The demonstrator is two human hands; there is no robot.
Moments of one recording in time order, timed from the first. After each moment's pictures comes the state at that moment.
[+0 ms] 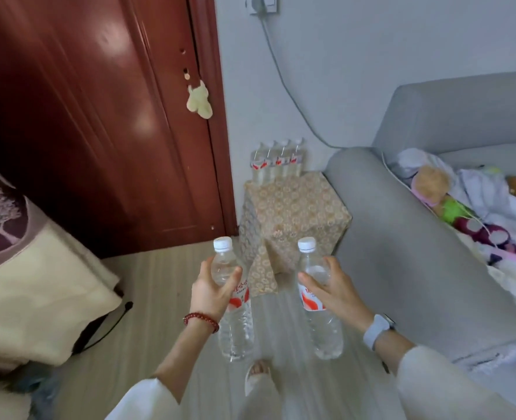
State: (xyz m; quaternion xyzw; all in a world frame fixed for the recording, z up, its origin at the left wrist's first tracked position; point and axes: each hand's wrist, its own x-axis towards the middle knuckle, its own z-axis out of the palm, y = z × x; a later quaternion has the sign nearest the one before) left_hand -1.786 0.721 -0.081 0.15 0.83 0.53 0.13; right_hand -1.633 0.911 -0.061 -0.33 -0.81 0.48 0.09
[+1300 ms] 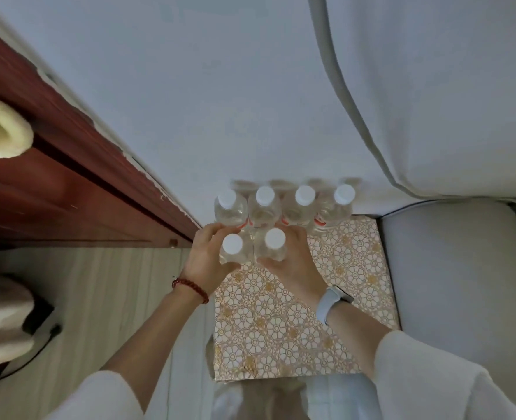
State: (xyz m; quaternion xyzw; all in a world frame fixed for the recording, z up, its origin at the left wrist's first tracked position) left_hand -2.226 1.171 -0.271 0.23 0.90 0.32 0.18; right_hand -2.141 1.331 -0.277 -0.21 -0.83 0.52 -0.02
